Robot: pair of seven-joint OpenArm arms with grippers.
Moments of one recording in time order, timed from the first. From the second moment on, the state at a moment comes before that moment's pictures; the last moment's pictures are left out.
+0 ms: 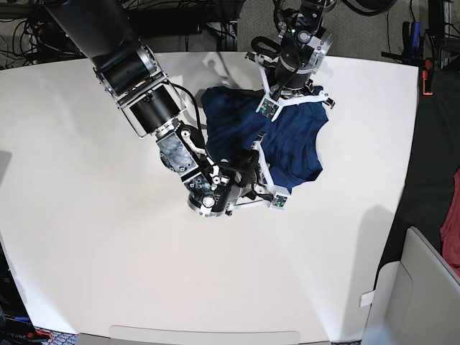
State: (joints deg) left arm 22.4 -1.4 14.8 112.6 21.9 -11.6 51.2; right arm 31.2 -3.2 -35.2 63.0 17.6 38.7 -61.0
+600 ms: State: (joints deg) left arm 11.5 -6.0 15.2 101.4 21.9 -11.5 44.9; right arm 22.1 7.3 -31.3 78.8 16.8 38.7 -64.6
